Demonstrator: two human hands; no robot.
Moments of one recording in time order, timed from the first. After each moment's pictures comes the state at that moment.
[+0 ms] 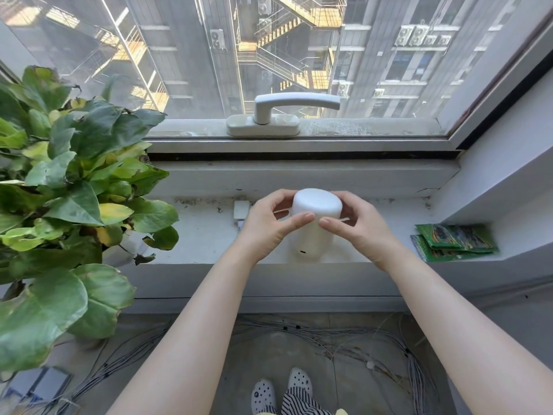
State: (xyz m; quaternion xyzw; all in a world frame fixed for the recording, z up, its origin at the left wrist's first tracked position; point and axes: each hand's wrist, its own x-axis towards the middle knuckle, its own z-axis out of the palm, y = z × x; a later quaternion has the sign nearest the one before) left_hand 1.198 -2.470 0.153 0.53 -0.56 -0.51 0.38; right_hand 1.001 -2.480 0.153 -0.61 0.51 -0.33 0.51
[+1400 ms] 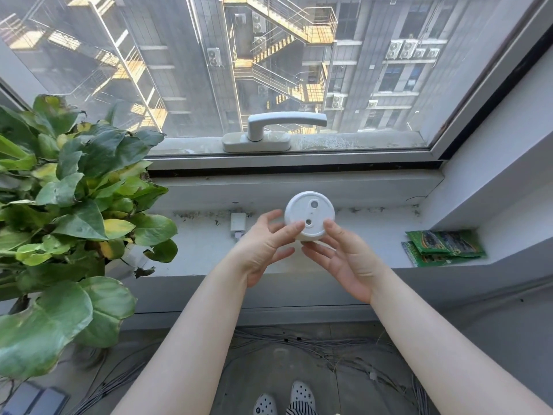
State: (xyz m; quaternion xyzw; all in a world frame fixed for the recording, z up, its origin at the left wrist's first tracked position) left_hand 1.195 -2.457 0.167 0.53 -0.34 -0.70 0.34; right_hand 1.016 -2.448 0.159 -0.29 0.41 -0.39 0.77
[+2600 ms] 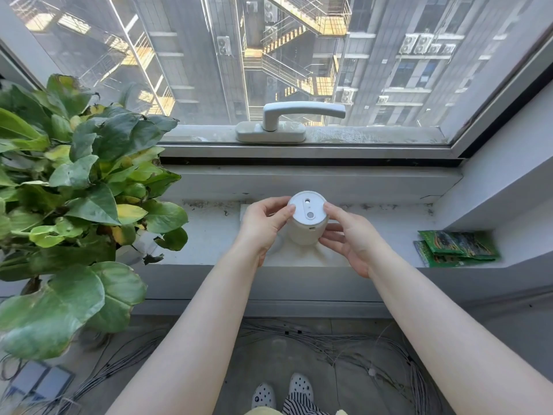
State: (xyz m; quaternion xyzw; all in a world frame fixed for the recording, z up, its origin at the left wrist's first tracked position) left_hand 1.199 -2.474 0.152 0.58 -0.35 -0.58 0.45; right_hand 1.033 -2.477 0.160 -0.30 0.59 -0.34 0.67
